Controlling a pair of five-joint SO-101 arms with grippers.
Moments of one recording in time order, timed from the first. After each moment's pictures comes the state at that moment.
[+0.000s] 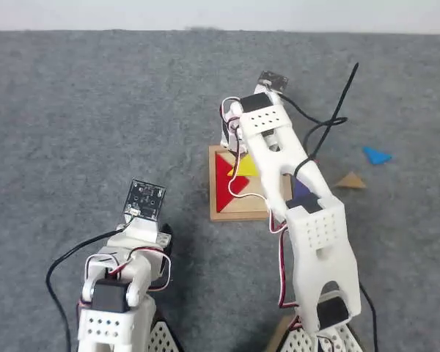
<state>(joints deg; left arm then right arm) -0.4 -102.5 97.2 71.7 -2.5 -25.0 43.1 -32.6 79.0 -40.3</state>
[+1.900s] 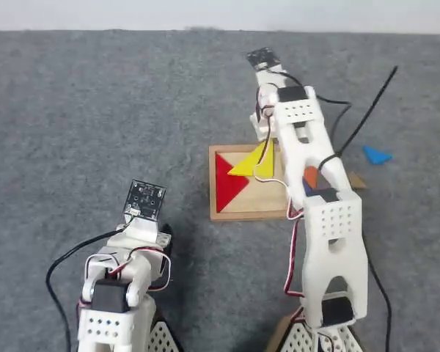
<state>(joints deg) -0.4 -102.5 97.2 71.7 -2.5 -14.2 46.9 -36.2 68.1 10.9</state>
